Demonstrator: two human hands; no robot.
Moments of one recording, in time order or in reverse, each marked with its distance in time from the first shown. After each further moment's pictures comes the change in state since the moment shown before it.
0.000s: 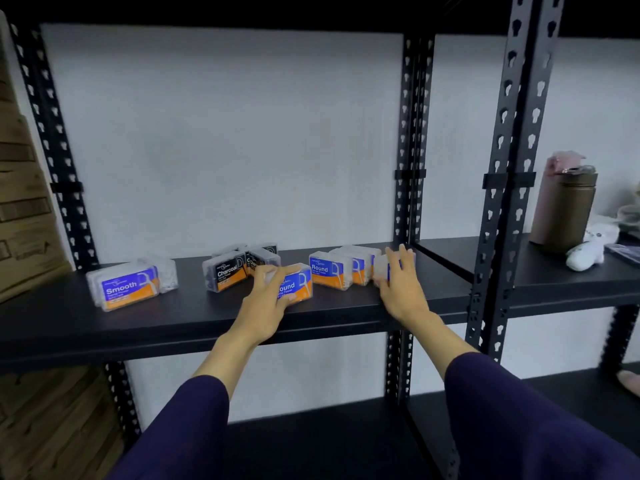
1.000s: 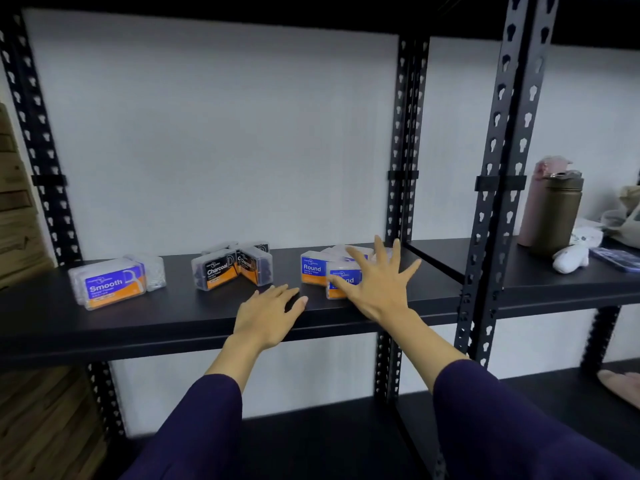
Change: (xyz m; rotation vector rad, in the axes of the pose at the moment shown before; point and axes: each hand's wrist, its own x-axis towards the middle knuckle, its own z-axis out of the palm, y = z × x) left_hand 0.003 0.006 0.024 0.452 -0.161 -0.082; right_hand -0.006 -0.035 0.000 -0.414 0.045 -0.096
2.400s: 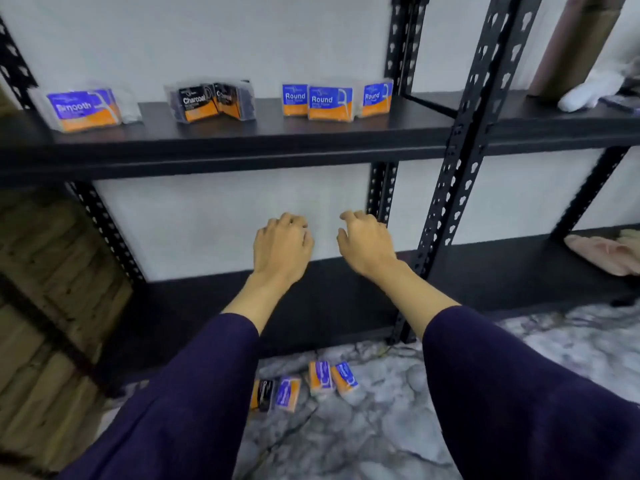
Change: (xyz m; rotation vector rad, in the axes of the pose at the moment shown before) left_hand -0.149 0.052 0.103 -0.055 0.123 -0.029; right_hand -0.195 0.007 0.053 0.111 -0.250 -0.057
